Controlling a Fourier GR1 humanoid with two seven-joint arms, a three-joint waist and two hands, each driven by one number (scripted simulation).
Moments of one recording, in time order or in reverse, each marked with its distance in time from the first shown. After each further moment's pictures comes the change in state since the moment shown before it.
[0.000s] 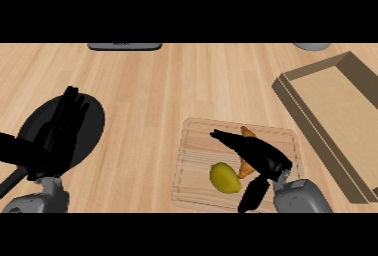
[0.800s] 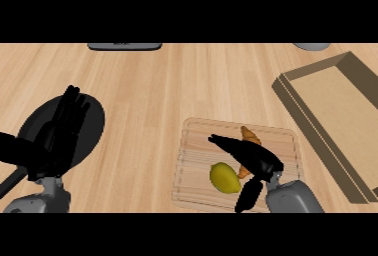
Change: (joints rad) left arm -0.001 -0.020 0.004 -0.021 -0.025 -0.006 0.020; right arm 0.006 0.029 0.000 0.113 0.102 -0.036 -0.097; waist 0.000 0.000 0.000
